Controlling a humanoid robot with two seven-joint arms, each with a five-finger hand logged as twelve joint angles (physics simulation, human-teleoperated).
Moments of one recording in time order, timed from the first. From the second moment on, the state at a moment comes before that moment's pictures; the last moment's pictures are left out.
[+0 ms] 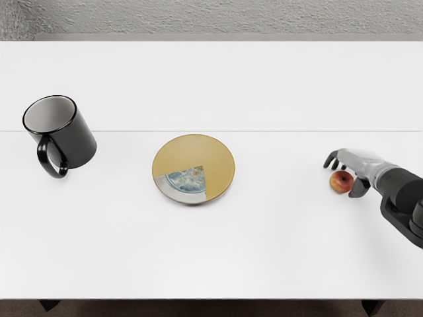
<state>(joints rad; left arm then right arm) -0.07 0.00 0.02 -0.15 0.00 -0.08 0.07 0.80 -0.87 0.19 1.69 -1.39 -0.13 -0.61</state>
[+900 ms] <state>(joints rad) -0.07 0.00 0.02 -0.15 0.00 -0.08 0.07 0.80 -0.87 0.21 1.69 -1.35 -0.13 -0.61</state>
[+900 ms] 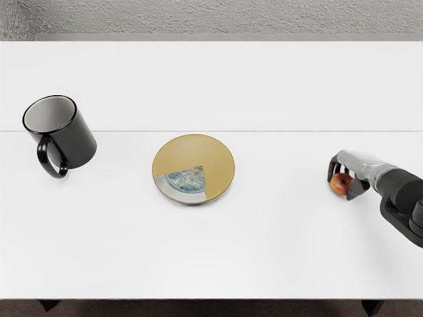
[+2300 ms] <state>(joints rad) -0.07 0.00 0.02 -0.15 0.00 -0.08 0.07 0.84 -0.50 0.46 1.66 -1.32 -0.04 -0.61</state>
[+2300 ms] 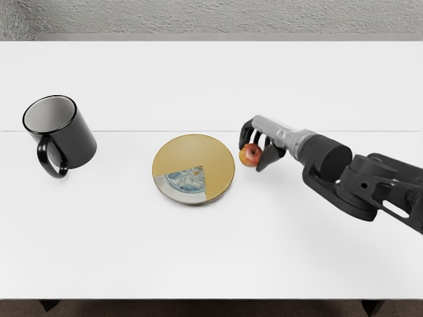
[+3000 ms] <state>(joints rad) -0.07 0.00 0.02 -0.15 0.00 -0.08 0.07 0.88 -0.29 0.44 1.55 -1.35 -0.02 -0.61</state>
